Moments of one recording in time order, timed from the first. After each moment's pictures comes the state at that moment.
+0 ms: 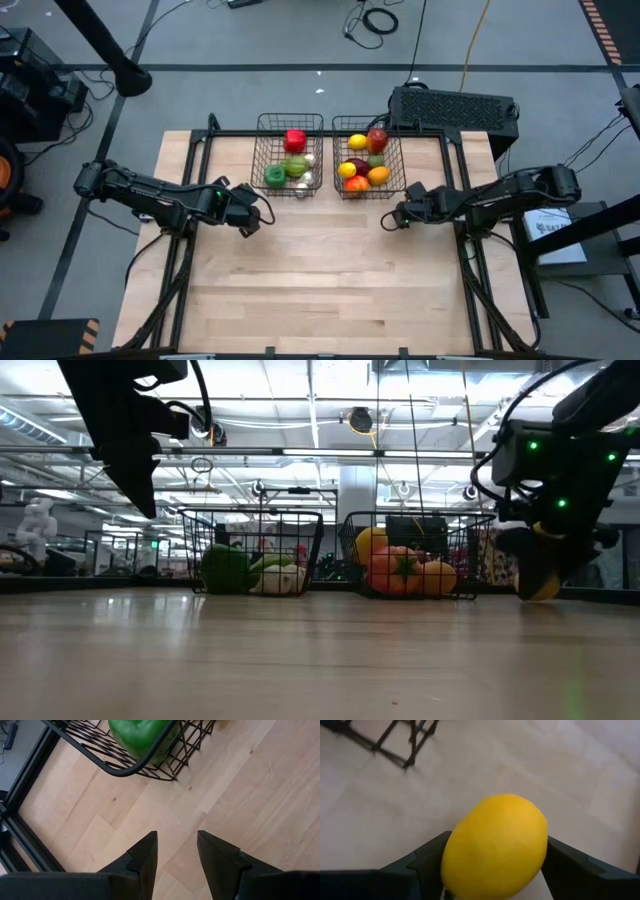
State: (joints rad) left arm -0.15 1.21 0.83 -1.02 -0.50 -0.69; right arm -0.03 1.24 0.44 -0.65 0.51 1.03
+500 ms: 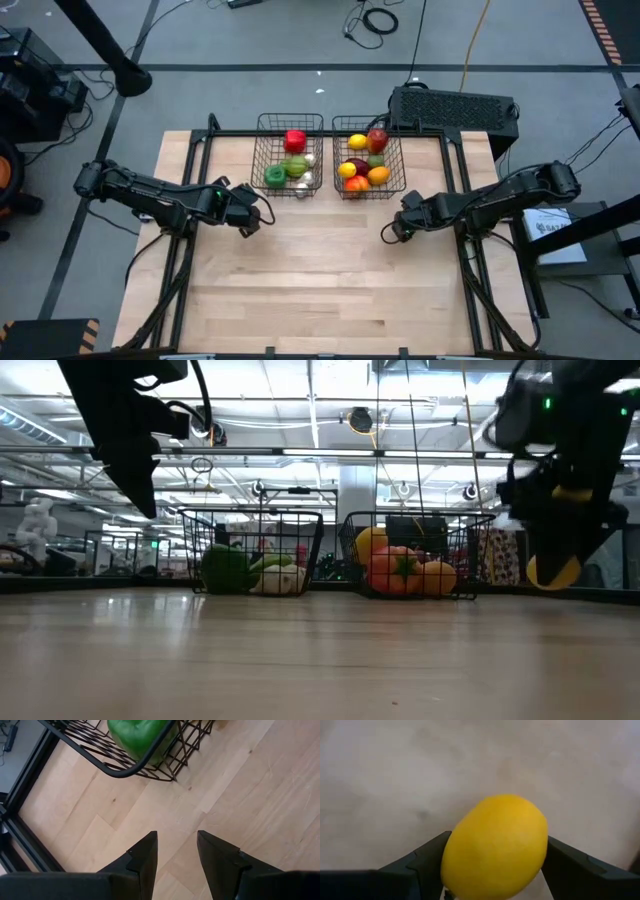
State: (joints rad) left arm -0.15 1.21 0.83 -1.02 -0.50 -0.68; right arm 0.12 1.23 0.59 -0.87 0.33 1.10
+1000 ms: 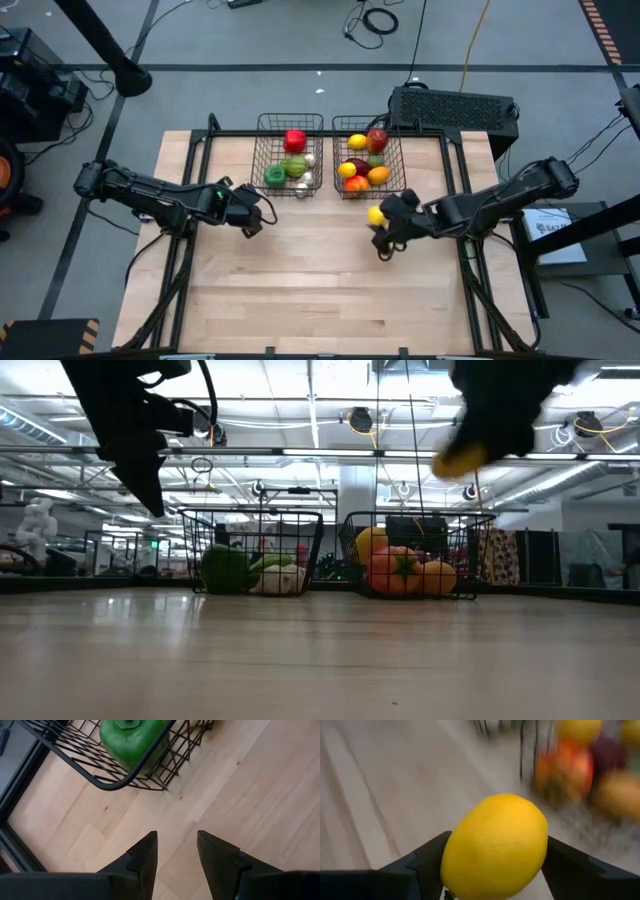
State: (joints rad) left arm -0.15 1.21 0.83 -0.97 -0.50 -0.67; right arm 0.30 1.23 0.89 -0.63 0.49 0.81
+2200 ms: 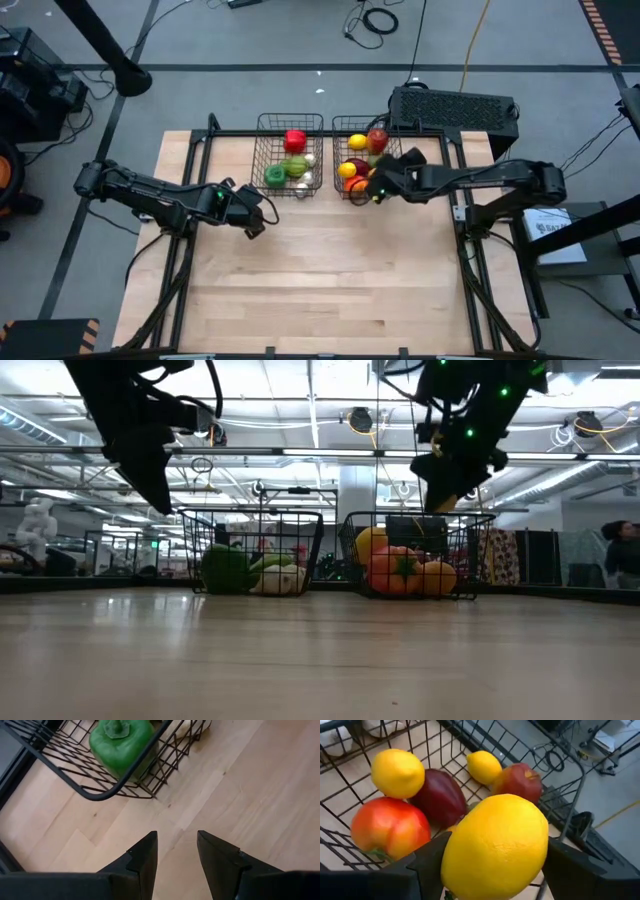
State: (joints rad) left arm -0.15 1.21 0.83 -0.91 -0.48 -0.67; right arm -0.13 1.37 0.95 -0.69 0.75 0.53
